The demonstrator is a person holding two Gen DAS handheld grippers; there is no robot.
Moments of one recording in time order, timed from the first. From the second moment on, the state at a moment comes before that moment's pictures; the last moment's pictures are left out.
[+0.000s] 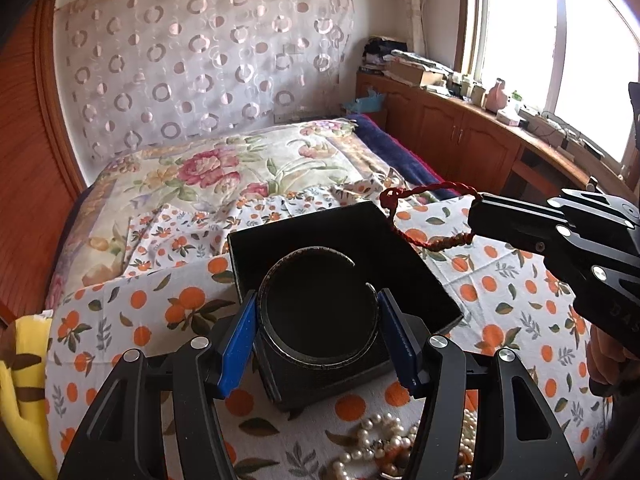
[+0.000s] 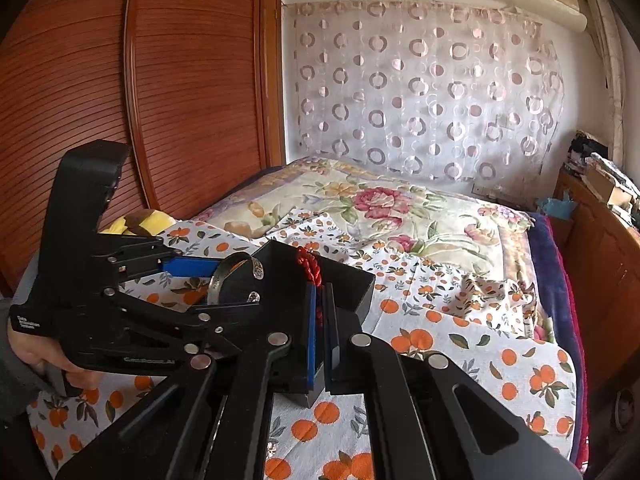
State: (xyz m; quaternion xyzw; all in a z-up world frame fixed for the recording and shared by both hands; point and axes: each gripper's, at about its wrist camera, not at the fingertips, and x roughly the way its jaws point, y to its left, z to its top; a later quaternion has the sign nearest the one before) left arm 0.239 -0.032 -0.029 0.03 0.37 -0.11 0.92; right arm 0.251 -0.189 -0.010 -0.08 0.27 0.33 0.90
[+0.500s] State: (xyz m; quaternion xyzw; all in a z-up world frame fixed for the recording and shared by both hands) left arm 0.210 0.002 -0.019 0.00 0.34 -0.10 0.93; right arm 0.261 -0.169 -0.024 -0.12 0.29 0.32 0.90
